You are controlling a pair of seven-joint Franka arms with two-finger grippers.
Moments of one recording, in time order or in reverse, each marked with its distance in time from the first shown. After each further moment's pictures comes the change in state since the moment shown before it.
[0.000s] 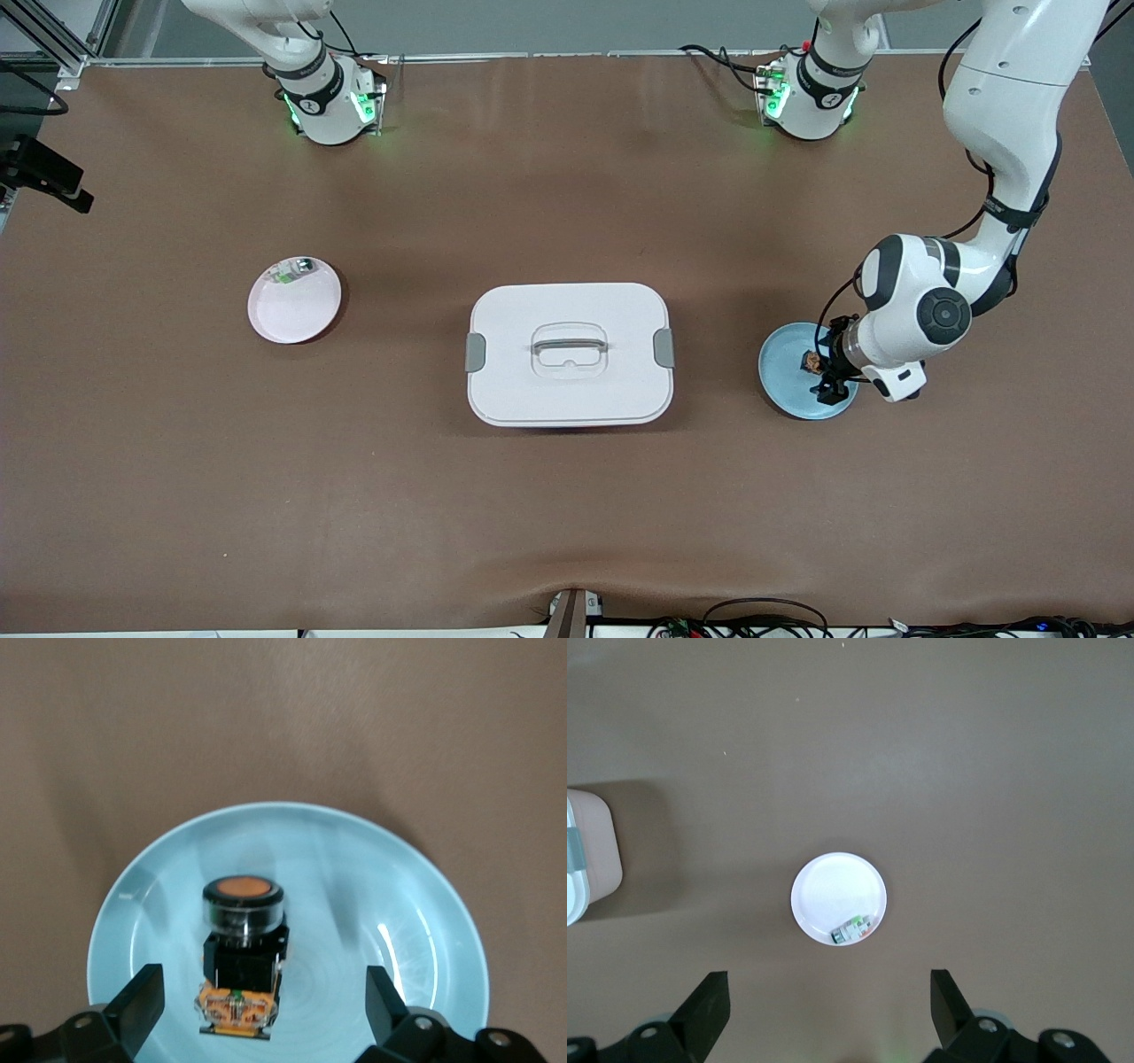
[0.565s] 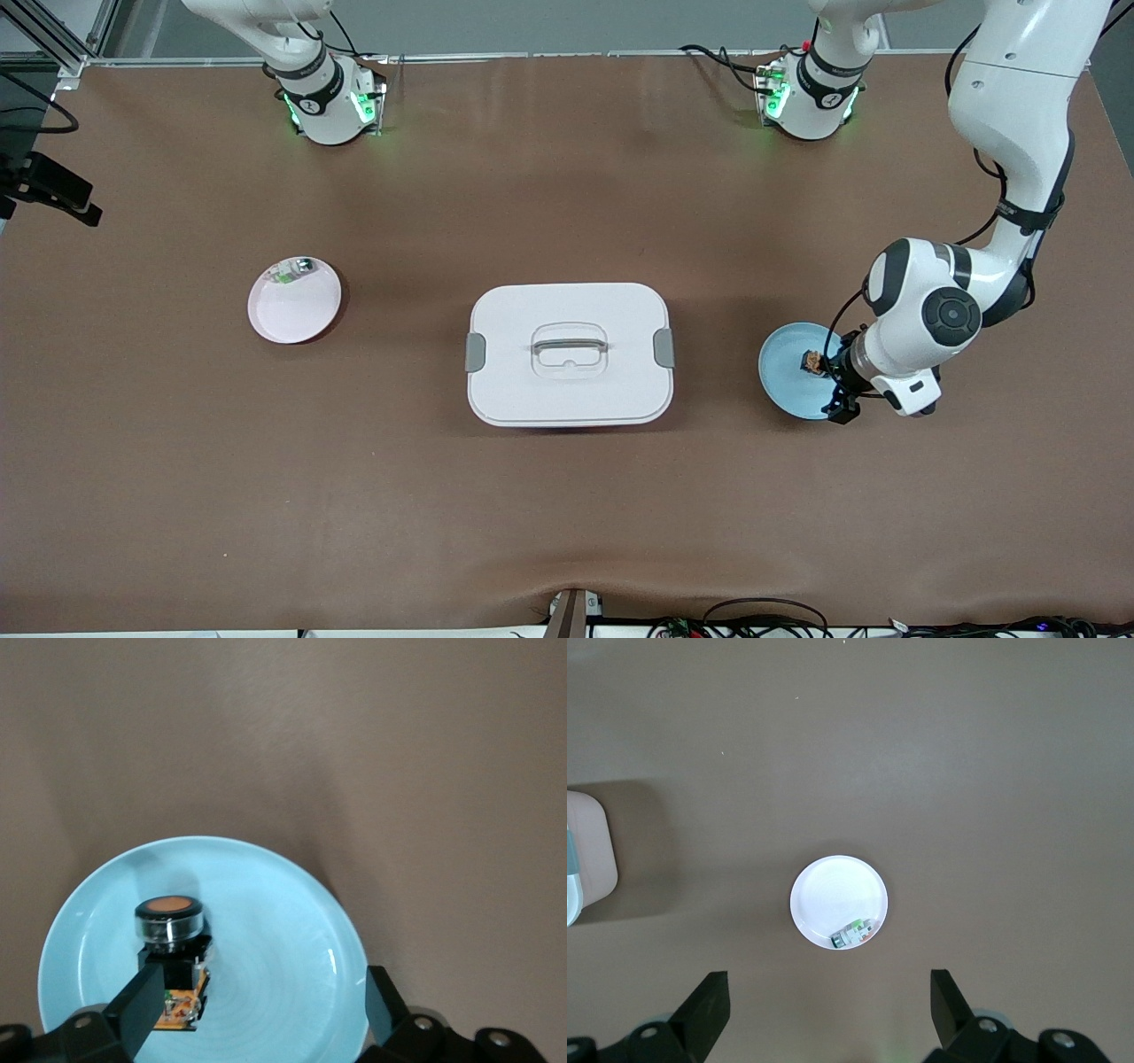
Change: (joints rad) left arm -0.009 0.000 -0.001 0.087 0.067 0.002 0.029; right arm 0.000 0.017 0.000 -0.024 0.000 0.019 0.000
